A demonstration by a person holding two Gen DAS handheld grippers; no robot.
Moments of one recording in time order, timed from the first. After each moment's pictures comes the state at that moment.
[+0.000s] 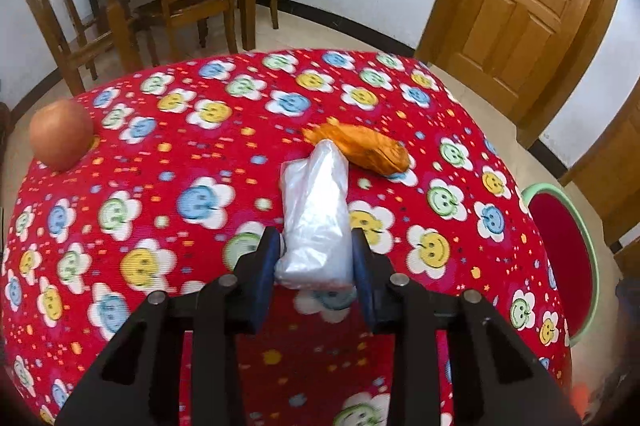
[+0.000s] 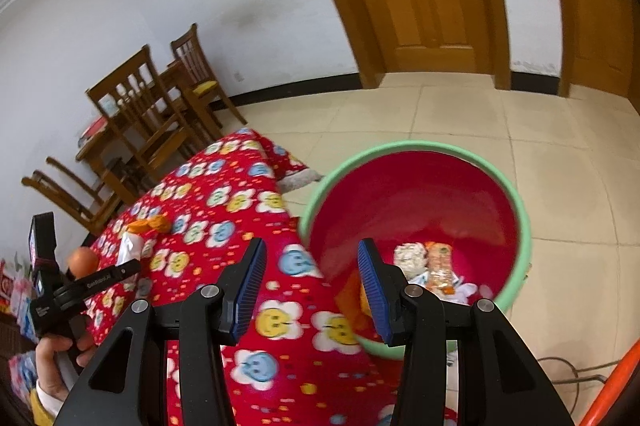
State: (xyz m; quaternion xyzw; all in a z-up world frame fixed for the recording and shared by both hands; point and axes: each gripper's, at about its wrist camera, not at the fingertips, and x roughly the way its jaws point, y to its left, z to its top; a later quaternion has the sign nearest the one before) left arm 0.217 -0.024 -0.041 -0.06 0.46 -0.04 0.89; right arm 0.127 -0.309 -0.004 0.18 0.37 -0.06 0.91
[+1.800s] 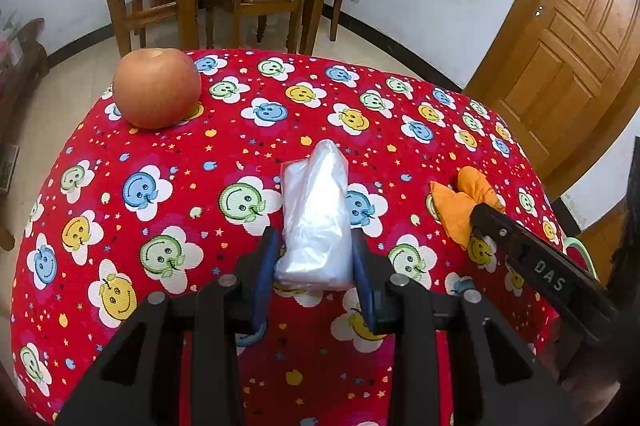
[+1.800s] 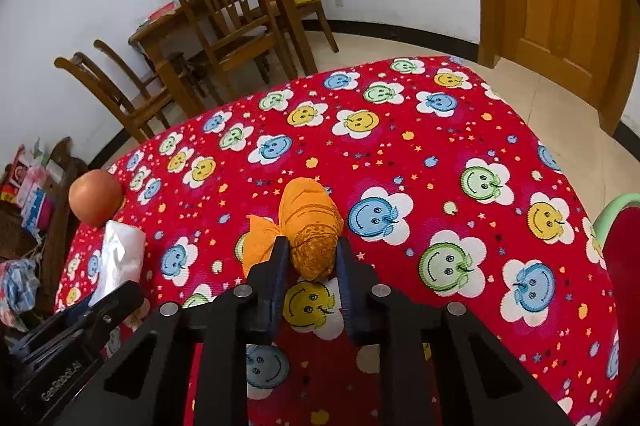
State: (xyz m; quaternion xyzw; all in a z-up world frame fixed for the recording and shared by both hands) left arm 0.204 0.075 -0.051 -0.14 0.44 0.03 0.89; right arm 0.298 -0.103 -0.078 0.08 0.46 0.09 0.88
